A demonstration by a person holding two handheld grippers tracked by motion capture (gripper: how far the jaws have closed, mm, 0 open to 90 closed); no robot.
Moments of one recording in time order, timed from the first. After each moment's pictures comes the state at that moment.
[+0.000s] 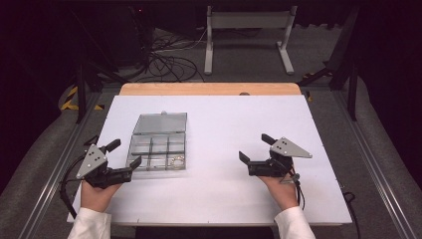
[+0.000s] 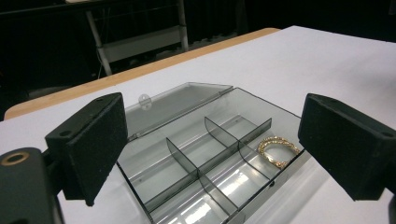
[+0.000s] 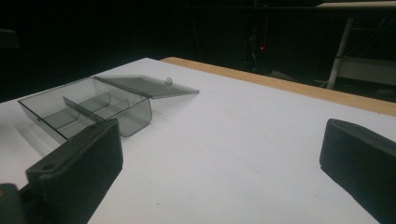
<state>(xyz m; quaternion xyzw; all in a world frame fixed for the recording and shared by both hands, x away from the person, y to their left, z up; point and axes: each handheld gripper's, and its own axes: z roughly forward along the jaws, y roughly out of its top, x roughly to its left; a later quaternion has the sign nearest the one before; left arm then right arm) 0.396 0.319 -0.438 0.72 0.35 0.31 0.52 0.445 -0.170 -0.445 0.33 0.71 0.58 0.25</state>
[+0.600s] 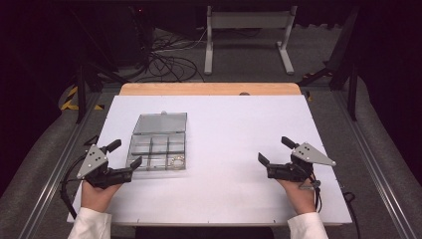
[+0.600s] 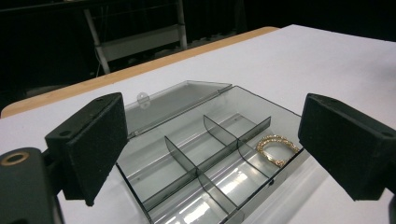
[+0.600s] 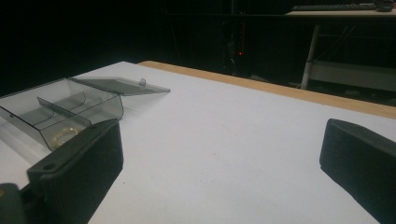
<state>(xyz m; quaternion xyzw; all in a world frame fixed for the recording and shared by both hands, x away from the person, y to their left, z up) 0.396 0.318 -0.440 0.72 0.35 0.31 0.52 0.433 -0.217 -0.447 0.35 0.69 0.57 0.28</state>
